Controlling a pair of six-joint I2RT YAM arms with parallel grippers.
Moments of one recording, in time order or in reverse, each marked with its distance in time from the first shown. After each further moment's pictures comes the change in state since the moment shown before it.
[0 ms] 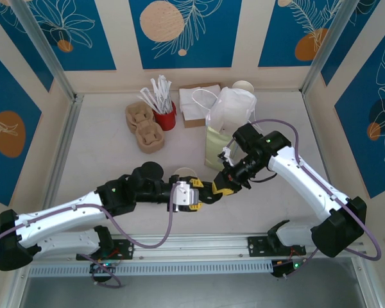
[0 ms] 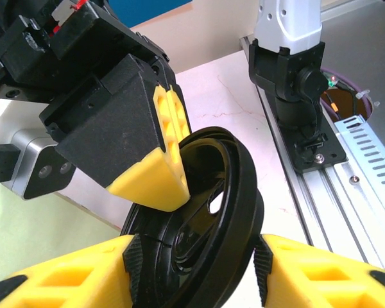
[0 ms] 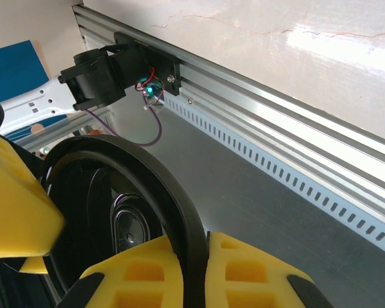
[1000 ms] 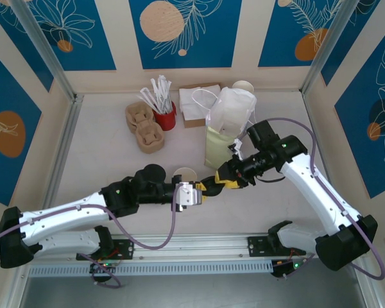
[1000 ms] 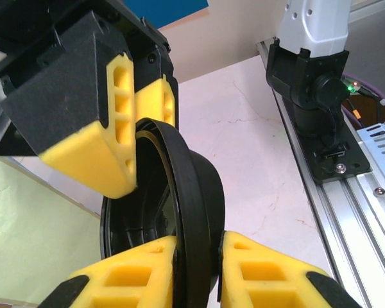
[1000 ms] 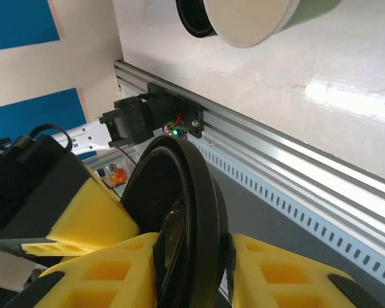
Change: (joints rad) left arm -0.014 0.025 -0.026 0.099 -0.064 -0.016; right arm -0.105 -0.121 -0.030 0.114 -0.011 0.075
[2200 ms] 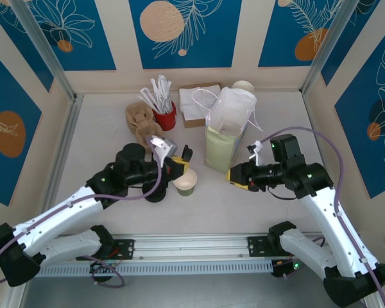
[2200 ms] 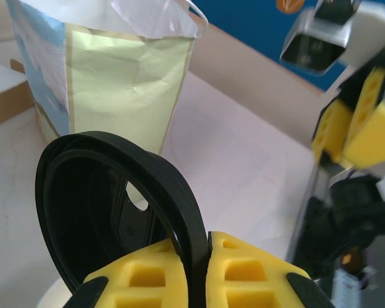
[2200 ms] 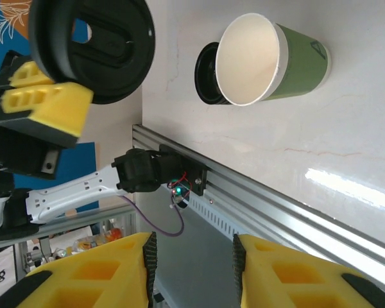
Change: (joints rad) left arm 0.327 -0.060 0.019 -0.041 0.083 -0.824; right arm -0.065 -0.322 -0.175 0.214 0.098 0.142
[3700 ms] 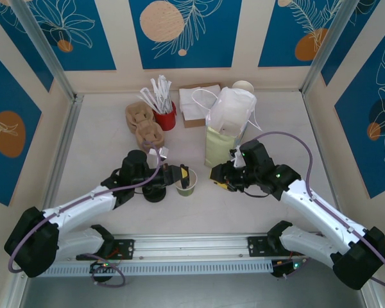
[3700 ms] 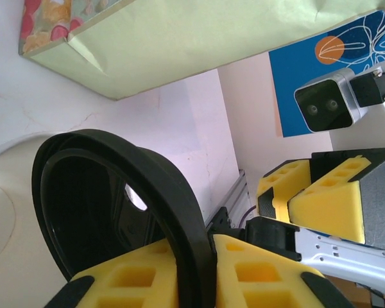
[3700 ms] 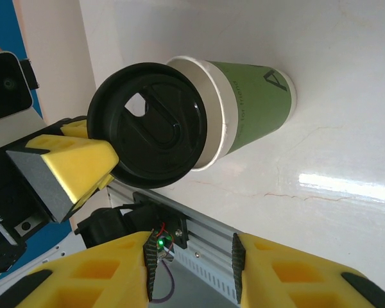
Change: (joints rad) left arm 0.154 0.164 -0.290 0.379 0.270 -0.690; right arm 0.248 0.130 -0.198 0.404 0.298 0.345
